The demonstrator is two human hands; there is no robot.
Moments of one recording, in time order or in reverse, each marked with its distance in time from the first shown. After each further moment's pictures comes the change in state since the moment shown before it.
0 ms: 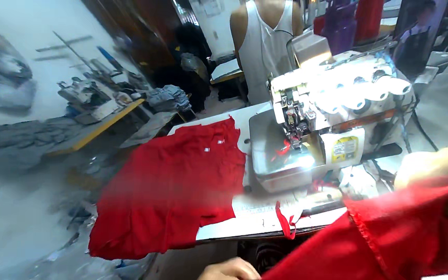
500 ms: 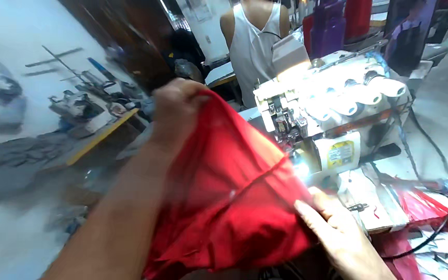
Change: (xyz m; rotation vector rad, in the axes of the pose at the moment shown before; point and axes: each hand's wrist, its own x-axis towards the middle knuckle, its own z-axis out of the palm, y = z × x) left_hand 0.234 0.072 -0.137 1.226 0.418 0.280; right_hand 0.002 0.083 0.094 -0.038 0.390 0.262
